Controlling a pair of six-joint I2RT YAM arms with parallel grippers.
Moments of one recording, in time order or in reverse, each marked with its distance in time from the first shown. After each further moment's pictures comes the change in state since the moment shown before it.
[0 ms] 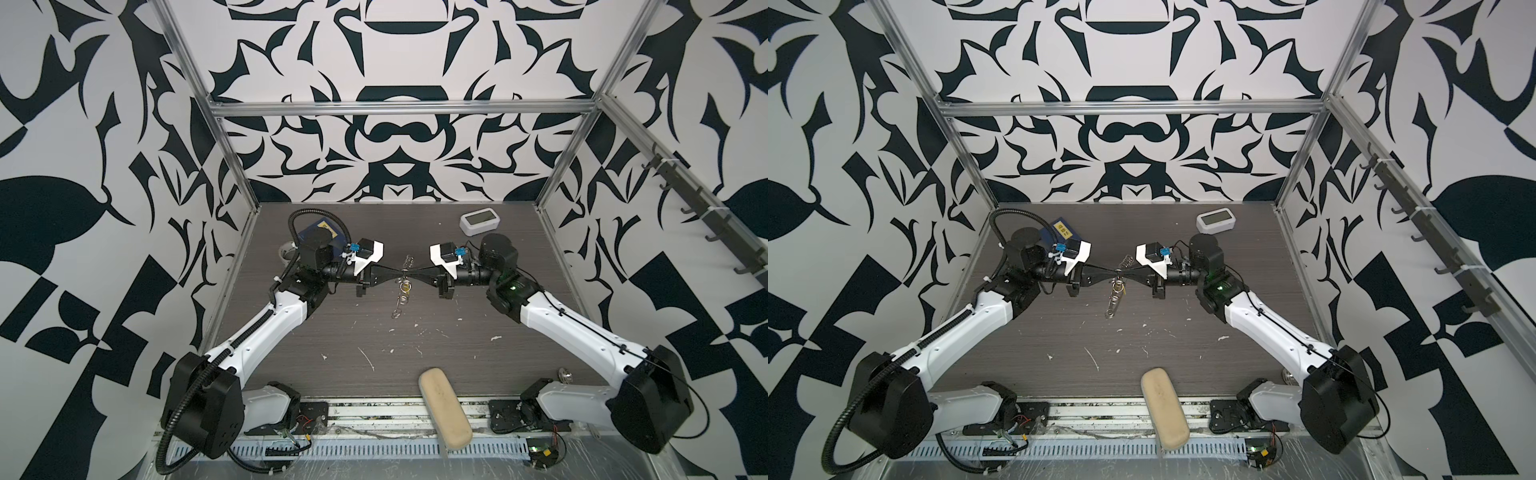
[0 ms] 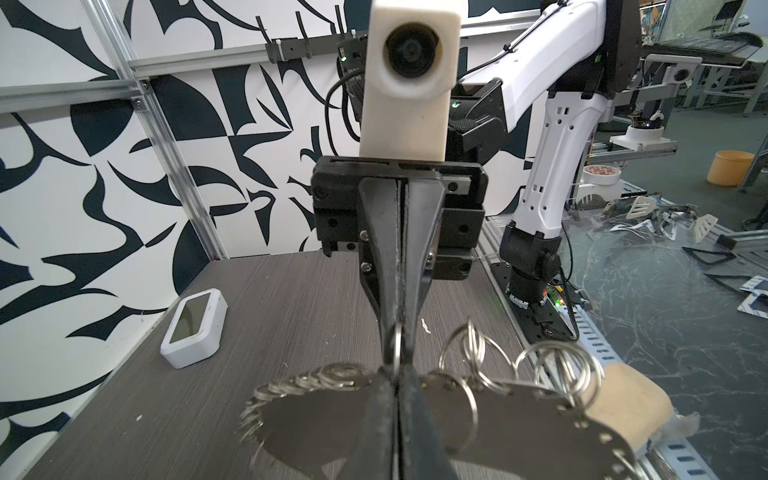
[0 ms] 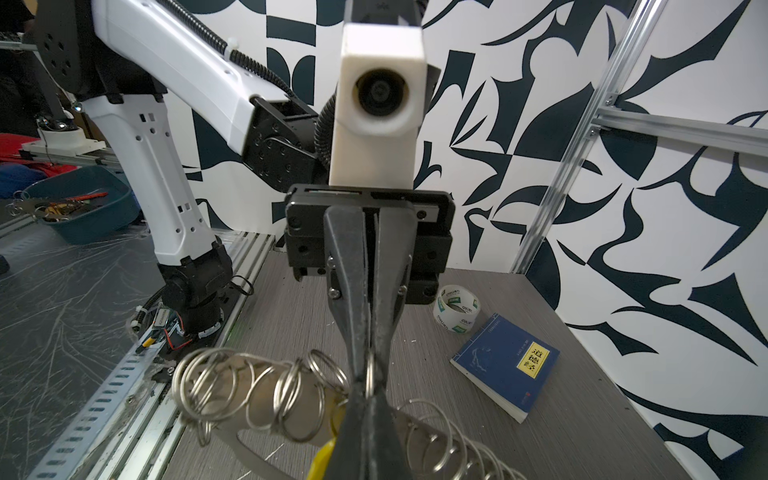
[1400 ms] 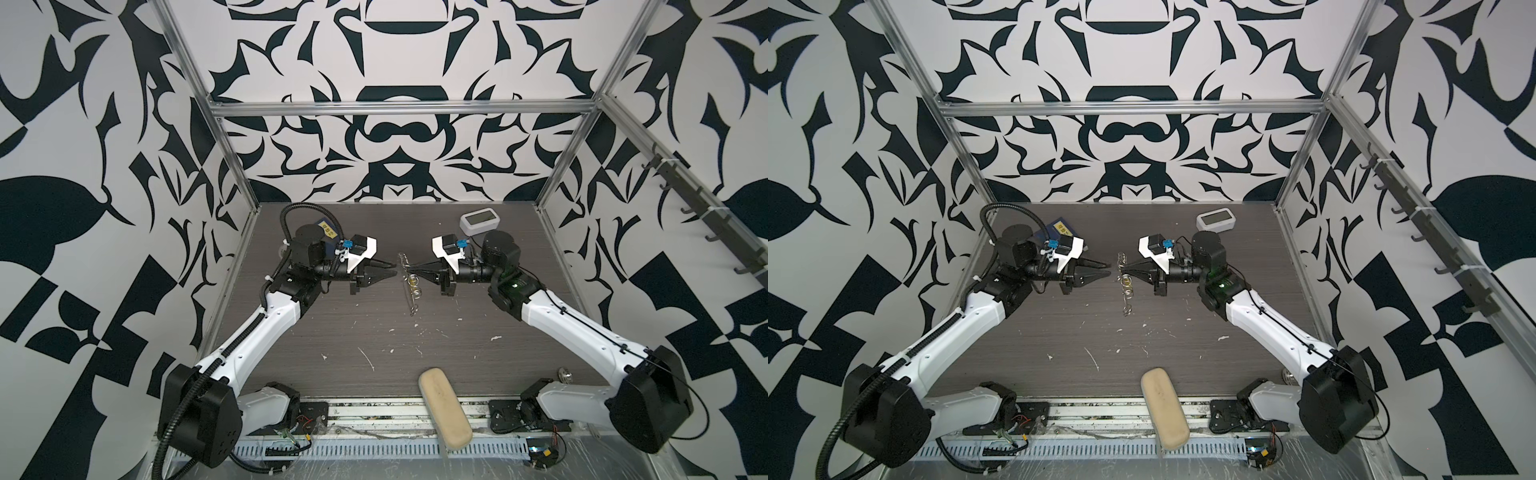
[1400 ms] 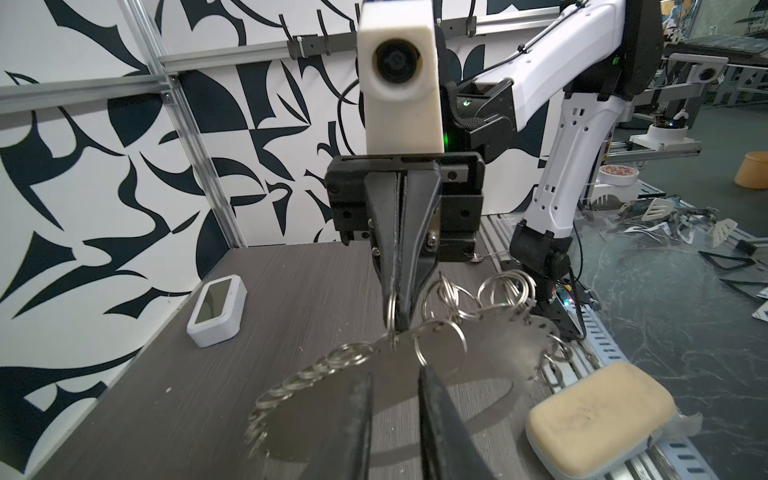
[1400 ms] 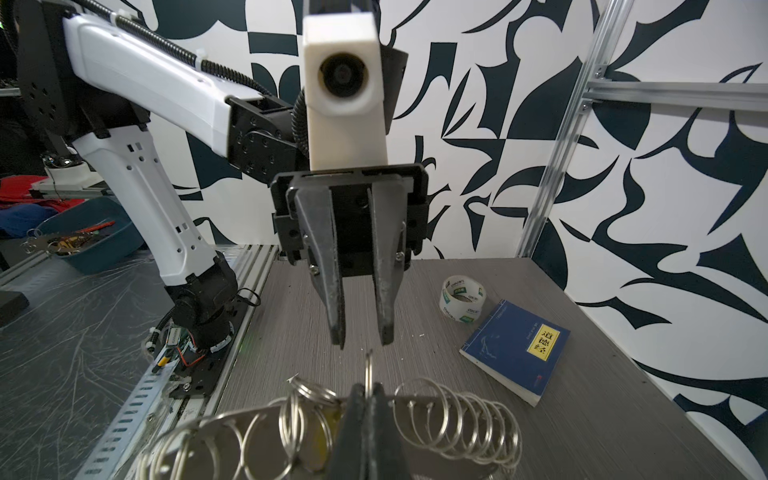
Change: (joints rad) left arm 0.043 -0.043 0.012 -0.114 -0.003 0.038; right arm -0.026 0.000 0.008 -0.006 -0.007 0.101
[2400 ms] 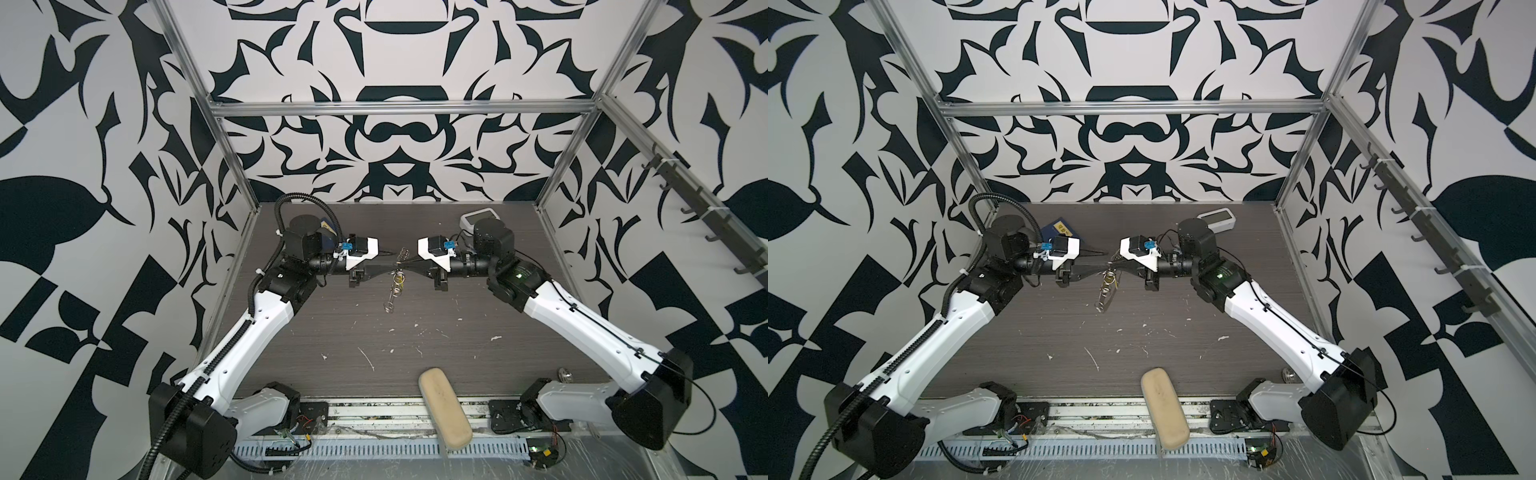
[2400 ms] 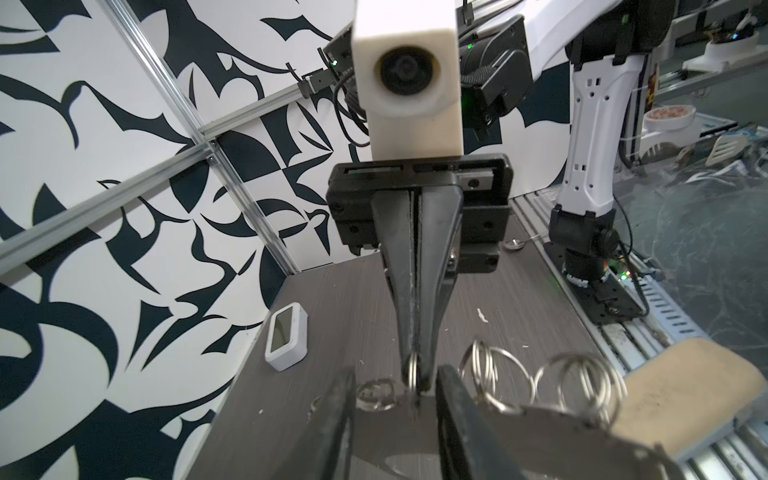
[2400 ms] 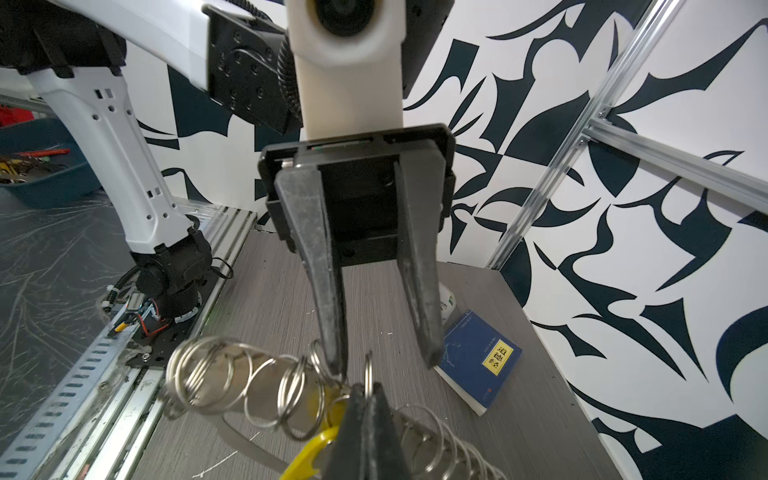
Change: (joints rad) left arm -0.008 -0.050 0.164 -0.215 -0.083 0.251; right arm 0.073 0.014 0.240 -0.342 0.124 -0.275
